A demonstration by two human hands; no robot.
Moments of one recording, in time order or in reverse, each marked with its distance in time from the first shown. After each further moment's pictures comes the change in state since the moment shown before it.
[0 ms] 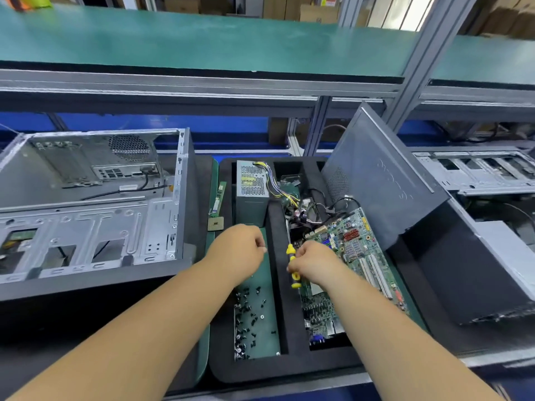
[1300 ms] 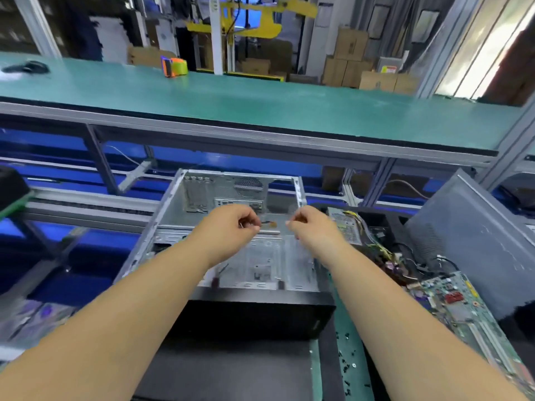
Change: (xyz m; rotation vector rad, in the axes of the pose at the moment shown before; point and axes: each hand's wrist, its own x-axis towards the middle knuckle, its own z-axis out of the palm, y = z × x) left_hand -0.070 -0.179 -0.197 -0.277 0.282 -0.007; right_hand -0.056 -0.265 0.048 0.207 0.133 -0.480
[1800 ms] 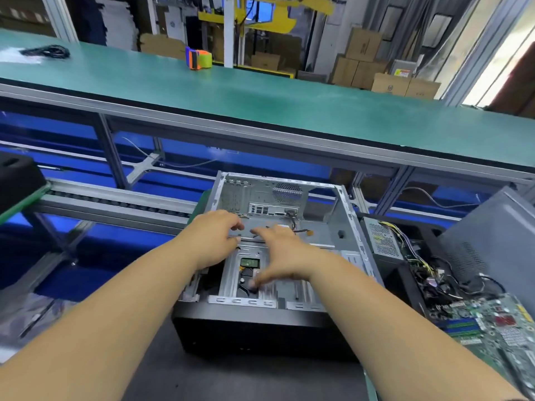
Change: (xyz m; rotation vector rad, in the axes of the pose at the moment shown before) left_hand 0.020 -0.131 -0.078 0.411 -0.107 0.043; right_hand 0.022 -0.085 0.123 -0.596 -0.515 -0.265
